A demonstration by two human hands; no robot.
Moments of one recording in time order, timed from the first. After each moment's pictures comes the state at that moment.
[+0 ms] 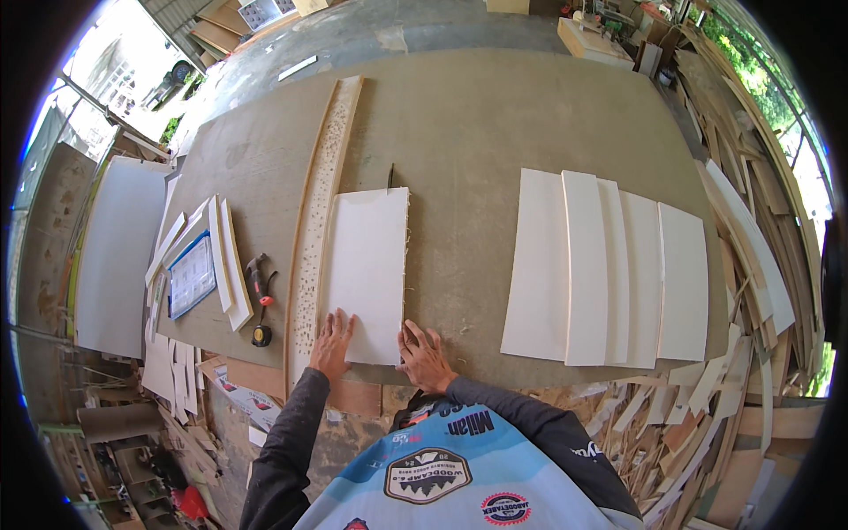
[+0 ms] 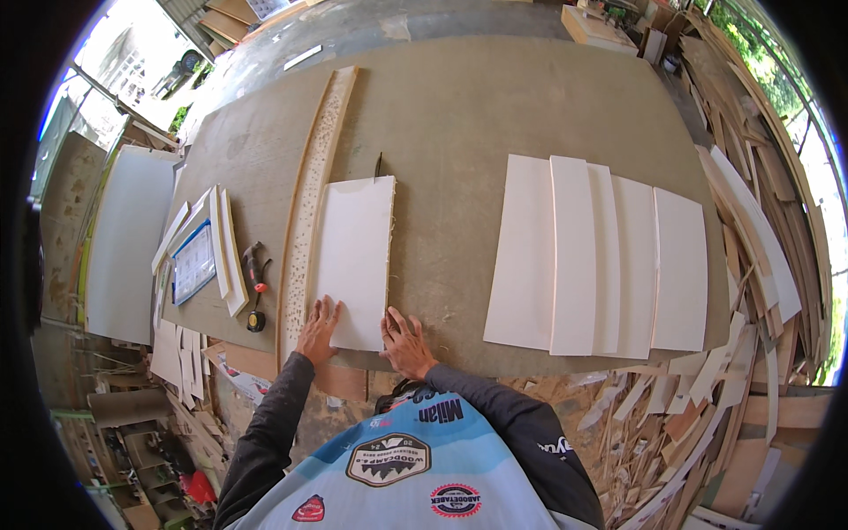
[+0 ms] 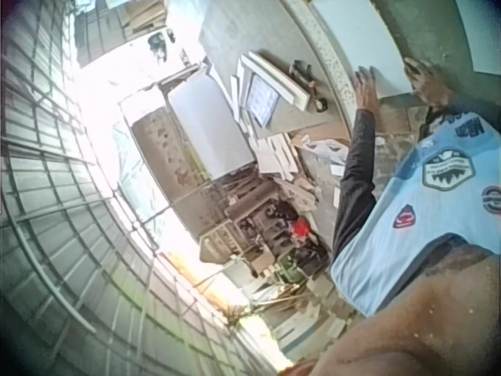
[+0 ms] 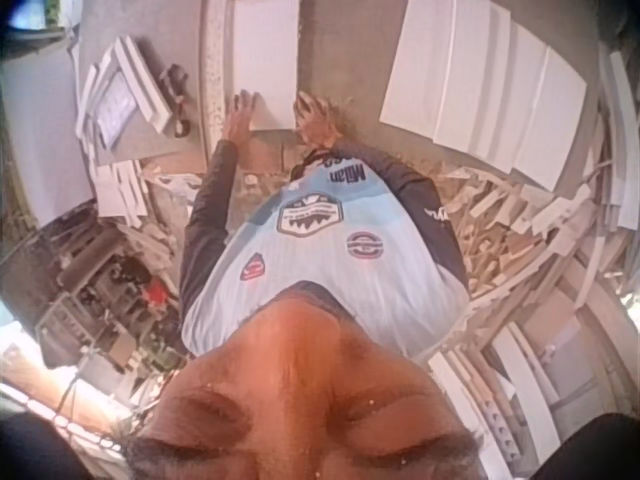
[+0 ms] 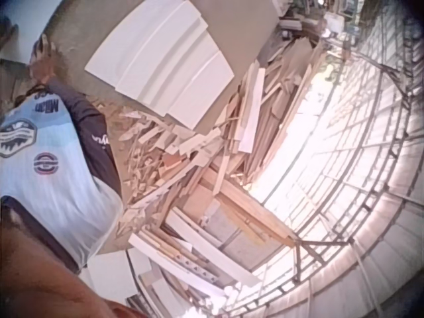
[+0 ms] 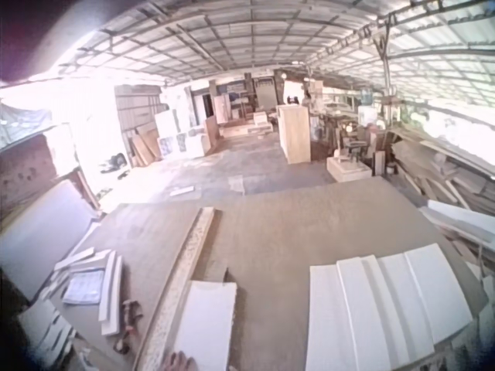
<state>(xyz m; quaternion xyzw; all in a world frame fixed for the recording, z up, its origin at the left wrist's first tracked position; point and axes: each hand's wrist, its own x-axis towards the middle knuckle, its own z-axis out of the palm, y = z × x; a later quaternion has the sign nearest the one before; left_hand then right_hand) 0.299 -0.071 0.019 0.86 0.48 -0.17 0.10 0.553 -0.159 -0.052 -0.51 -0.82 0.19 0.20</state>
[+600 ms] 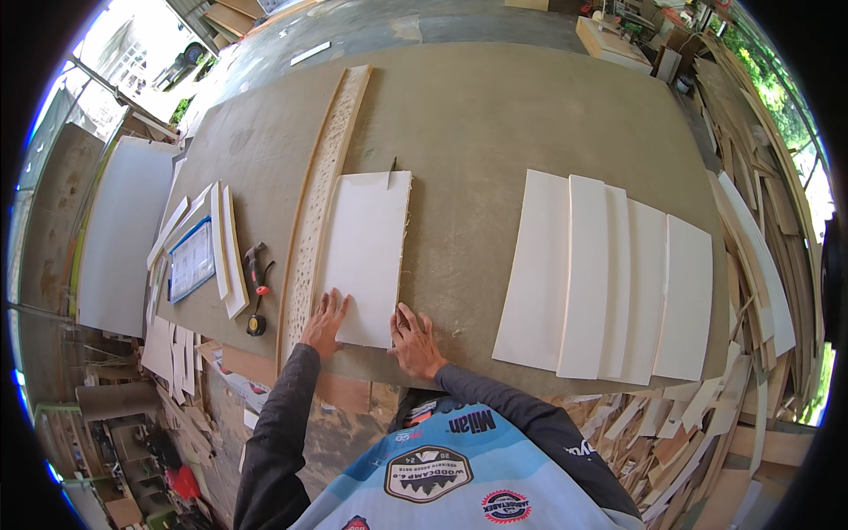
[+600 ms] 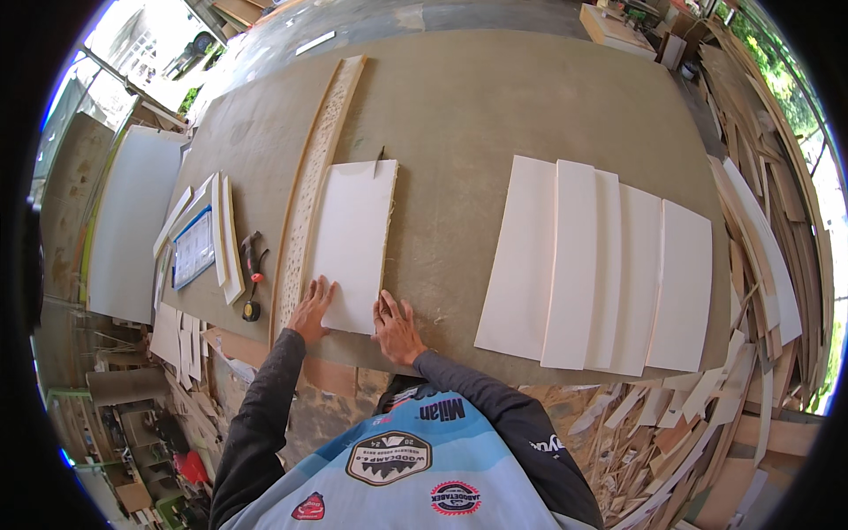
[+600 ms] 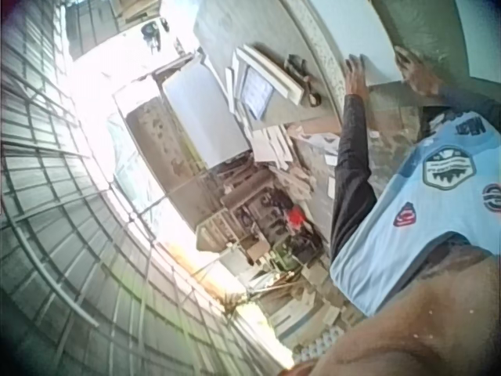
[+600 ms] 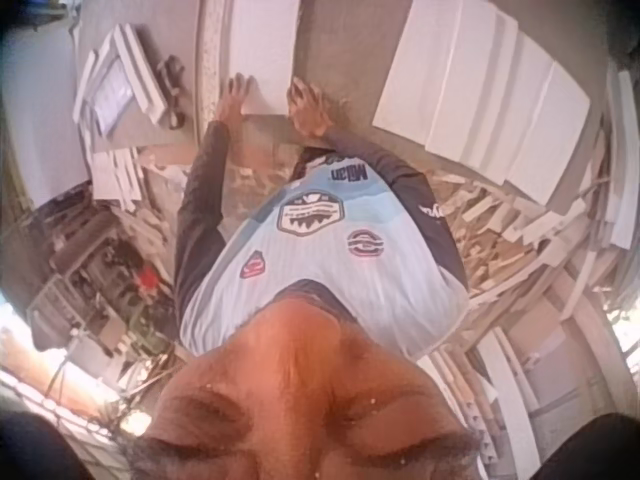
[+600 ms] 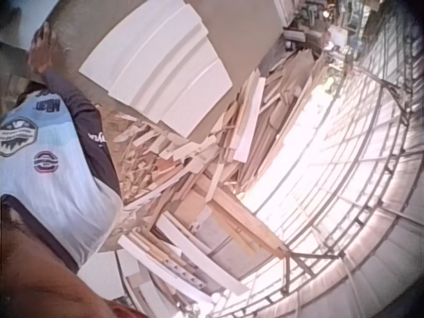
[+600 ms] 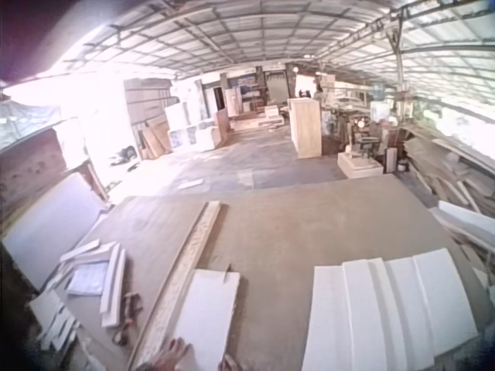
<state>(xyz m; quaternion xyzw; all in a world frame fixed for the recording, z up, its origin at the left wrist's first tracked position) 0.313 -0.036 0.026 0.84 0.49 -0.19 0.13 0.561 -0.126 -0.048 -0.50 -0.81 0.22 0.20</state>
